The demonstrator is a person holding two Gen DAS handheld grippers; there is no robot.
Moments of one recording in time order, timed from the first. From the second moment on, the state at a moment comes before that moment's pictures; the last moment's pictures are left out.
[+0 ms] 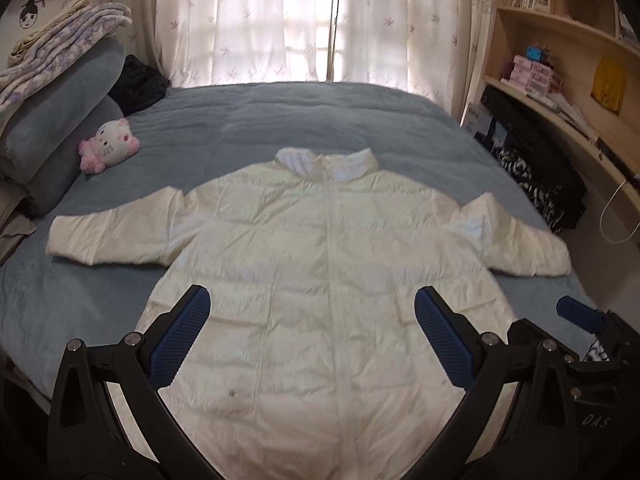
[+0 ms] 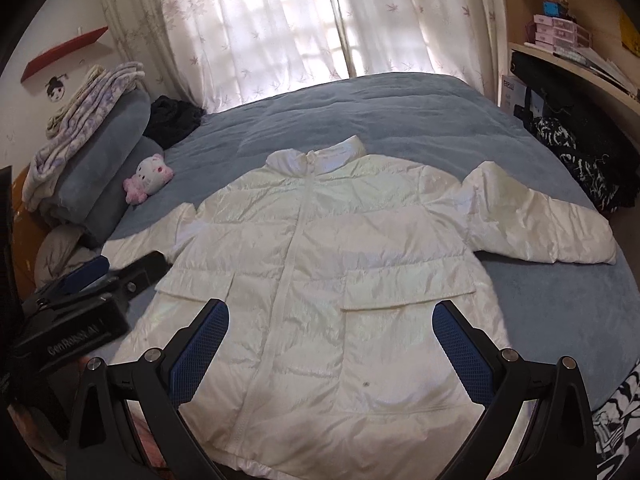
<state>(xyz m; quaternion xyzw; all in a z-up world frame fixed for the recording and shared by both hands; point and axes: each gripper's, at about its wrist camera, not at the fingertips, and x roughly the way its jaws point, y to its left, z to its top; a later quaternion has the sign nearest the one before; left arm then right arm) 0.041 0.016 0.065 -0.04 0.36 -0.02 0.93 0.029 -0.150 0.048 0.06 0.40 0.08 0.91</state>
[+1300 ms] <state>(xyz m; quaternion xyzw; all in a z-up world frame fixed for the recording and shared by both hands) 0.292 -0.265 0.009 0.01 0.36 -0.09 0.93 0.206 -0.611 -0.047 0.23 0.44 -0.13 0.86</state>
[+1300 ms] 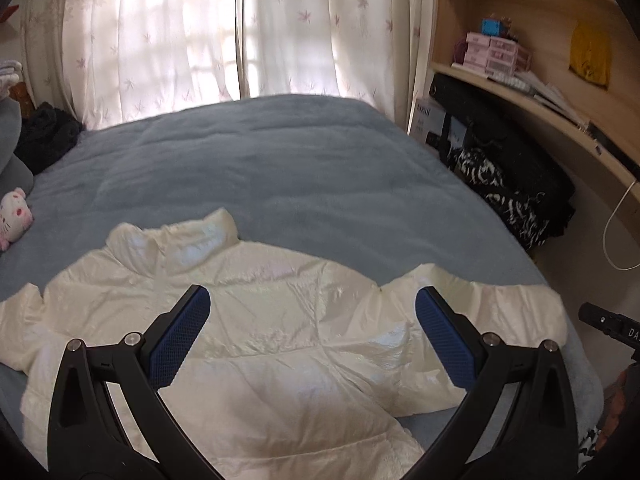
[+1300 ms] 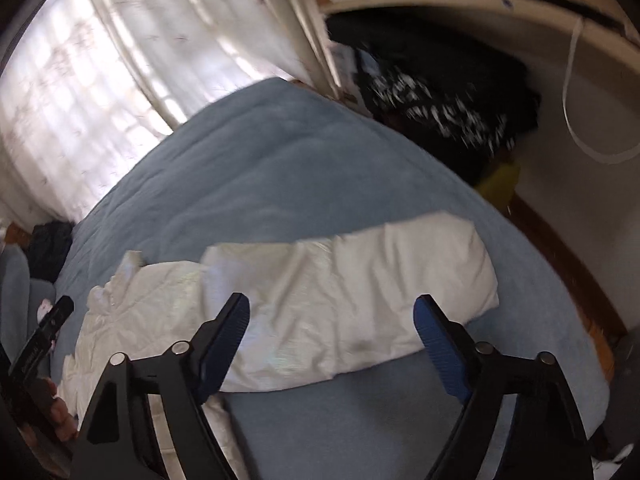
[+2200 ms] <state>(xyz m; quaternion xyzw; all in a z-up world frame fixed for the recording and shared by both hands) 0.326 -0.255 -0.074 -0.02 0.40 -0.07 0.91 0.227 -0.645 -0.151 0.35 0.35 -0.19 0.85</state>
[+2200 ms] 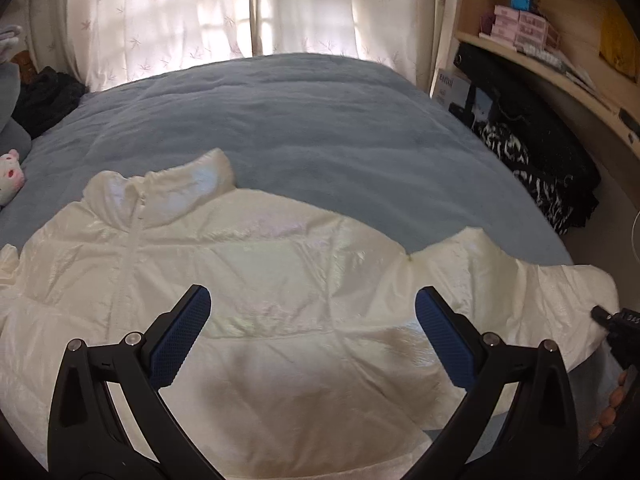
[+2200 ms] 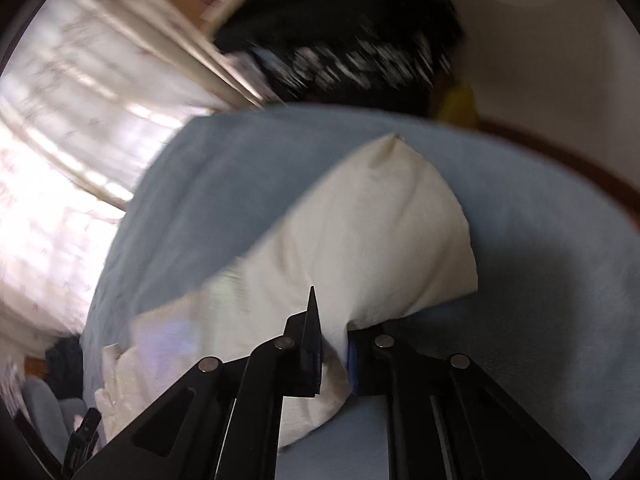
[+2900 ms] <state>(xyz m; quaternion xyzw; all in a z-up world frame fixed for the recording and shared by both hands) 0.257 0.043 -0.007 -0.13 0.37 0.06 0.92 0.290 -0.203 -0.070 0.06 0.38 0.14 0.91</state>
